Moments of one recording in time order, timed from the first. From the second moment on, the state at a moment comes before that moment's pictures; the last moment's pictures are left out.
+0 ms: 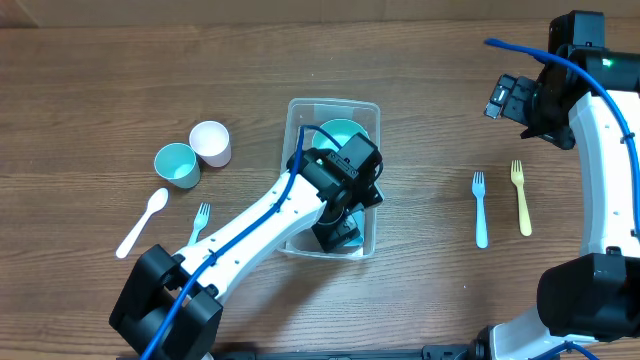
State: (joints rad) left arm -0.76 1.76 1.36 -1.06 -0.01 0.32; right arm -0.12 1.76 1.79 -1.29 0.04 0.33
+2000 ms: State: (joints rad) left arm -0.76 1.80 1.31 -0.81 -0.33 0.24; right arm -0.12 1.76 1.79 -1.29 0.04 0.33
